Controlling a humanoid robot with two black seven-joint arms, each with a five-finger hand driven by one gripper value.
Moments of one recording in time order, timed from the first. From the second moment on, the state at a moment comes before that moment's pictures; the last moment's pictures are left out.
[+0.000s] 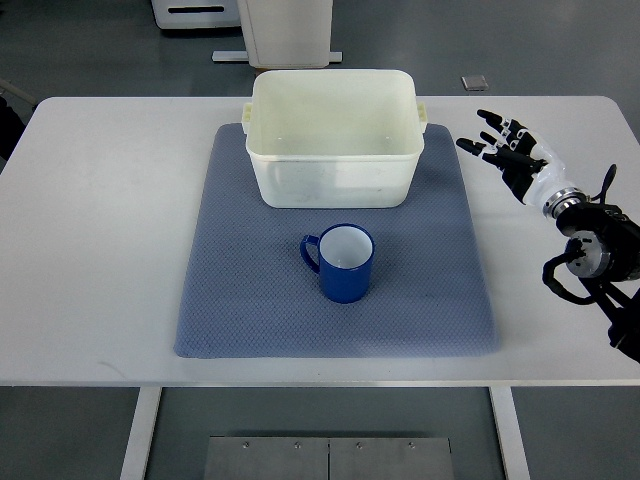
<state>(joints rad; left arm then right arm) -0.02 0.00 -0.59 -0.14 0.33 -0.04 -0.01 0.73 -0.27 0.79 0.77 -0.35 0.03 0.17</state>
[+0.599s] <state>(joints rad) -0.02 0.00 -0.59 -0.14 0.33 -0.04 -0.01 0.73 -0.26 0.79 0.77 -0.35 0.03 0.17</state>
